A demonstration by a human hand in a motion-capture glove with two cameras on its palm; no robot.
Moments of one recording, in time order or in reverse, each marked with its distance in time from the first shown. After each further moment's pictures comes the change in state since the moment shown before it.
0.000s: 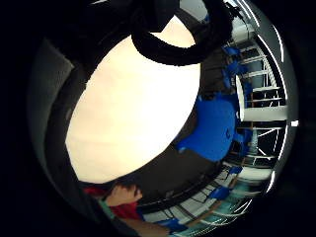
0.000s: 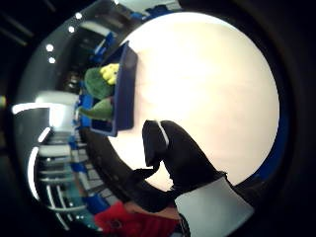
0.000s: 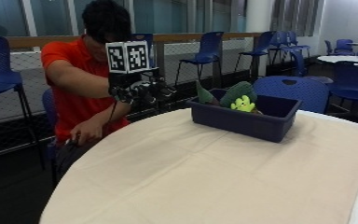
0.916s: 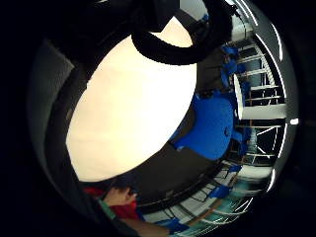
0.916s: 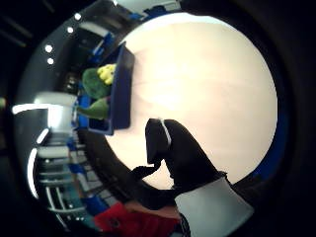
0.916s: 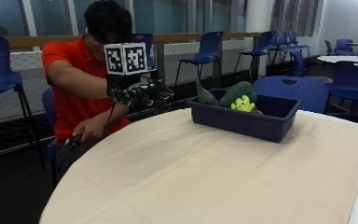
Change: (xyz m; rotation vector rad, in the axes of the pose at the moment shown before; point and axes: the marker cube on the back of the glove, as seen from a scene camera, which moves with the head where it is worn) arm 0.005 0.006 0.003 -0.007 0.013 0.008
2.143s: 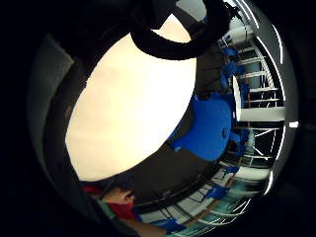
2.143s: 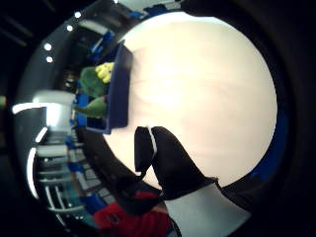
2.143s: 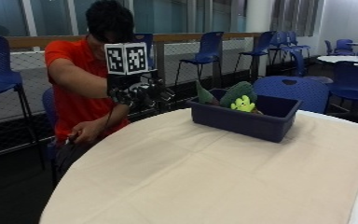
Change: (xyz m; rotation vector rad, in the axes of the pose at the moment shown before) arm 0.003 -0.003 0.002 -0.005 0.000 -0.021
